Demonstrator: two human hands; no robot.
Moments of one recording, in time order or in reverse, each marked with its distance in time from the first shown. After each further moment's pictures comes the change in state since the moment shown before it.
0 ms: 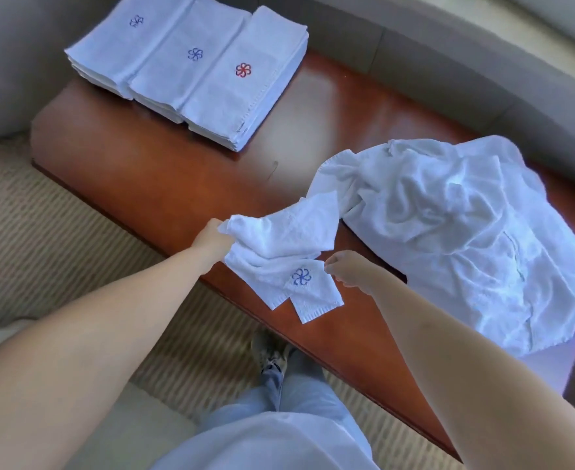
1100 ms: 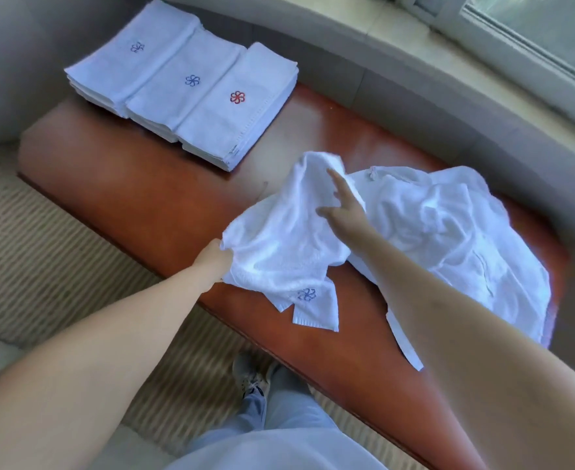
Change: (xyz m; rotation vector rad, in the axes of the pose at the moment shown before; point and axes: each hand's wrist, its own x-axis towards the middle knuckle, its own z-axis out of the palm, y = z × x) left_hand -0.009 -0.006 0.014 -0.257 -0.095 0.059; right_hand -0.034 -0.087 -0.066 0.206 0.440 -0.556
